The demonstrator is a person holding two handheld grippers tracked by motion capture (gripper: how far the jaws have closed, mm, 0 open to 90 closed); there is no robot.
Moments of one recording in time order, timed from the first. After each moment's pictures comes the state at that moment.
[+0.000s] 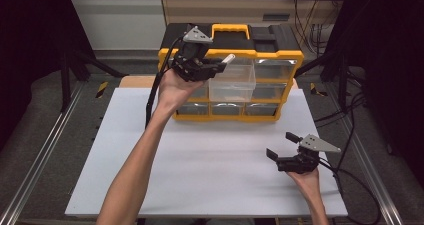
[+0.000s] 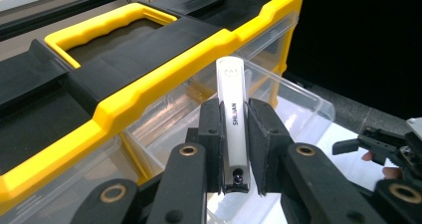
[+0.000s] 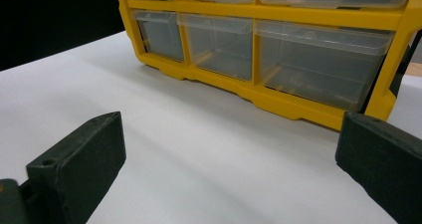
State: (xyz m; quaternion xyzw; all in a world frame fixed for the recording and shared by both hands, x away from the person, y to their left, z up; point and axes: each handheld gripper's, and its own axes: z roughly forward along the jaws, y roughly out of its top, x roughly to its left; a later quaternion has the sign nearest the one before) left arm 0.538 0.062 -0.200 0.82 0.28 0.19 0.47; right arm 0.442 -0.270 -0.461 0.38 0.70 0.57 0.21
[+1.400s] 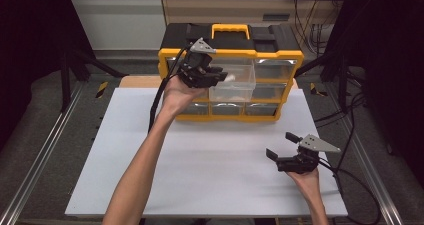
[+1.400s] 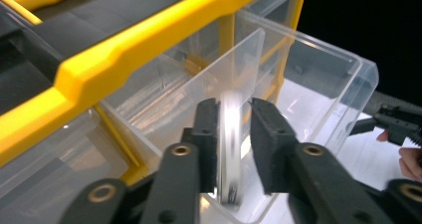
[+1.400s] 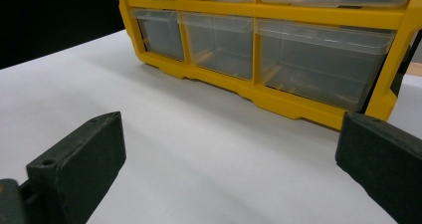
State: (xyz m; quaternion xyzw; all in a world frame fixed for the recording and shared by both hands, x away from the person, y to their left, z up) left arm 0.552 0.060 -0.231 0.83 0.27 0.18 0.45; right arm 0.442 -0.270 -0.462 0.38 0.70 0.56 0.21
